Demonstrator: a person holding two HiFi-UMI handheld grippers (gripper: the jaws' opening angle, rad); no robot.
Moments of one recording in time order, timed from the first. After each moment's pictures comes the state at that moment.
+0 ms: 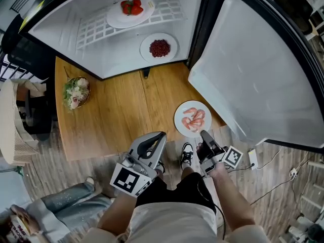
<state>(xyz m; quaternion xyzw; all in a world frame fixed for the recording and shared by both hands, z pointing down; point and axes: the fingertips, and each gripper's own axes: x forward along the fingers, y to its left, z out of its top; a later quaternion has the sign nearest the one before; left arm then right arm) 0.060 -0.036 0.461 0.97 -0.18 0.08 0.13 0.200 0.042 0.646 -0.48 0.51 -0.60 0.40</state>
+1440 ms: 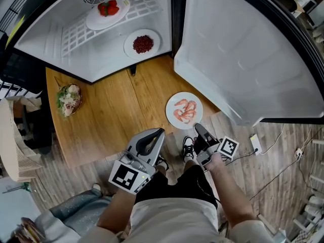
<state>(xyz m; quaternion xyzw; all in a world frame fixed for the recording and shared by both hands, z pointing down) 0.072 -0.015 0.466 0.98 -0.12 0.09 0.12 0.190 0.058 0.663 -0.51 0.46 -0.61 0.40</state>
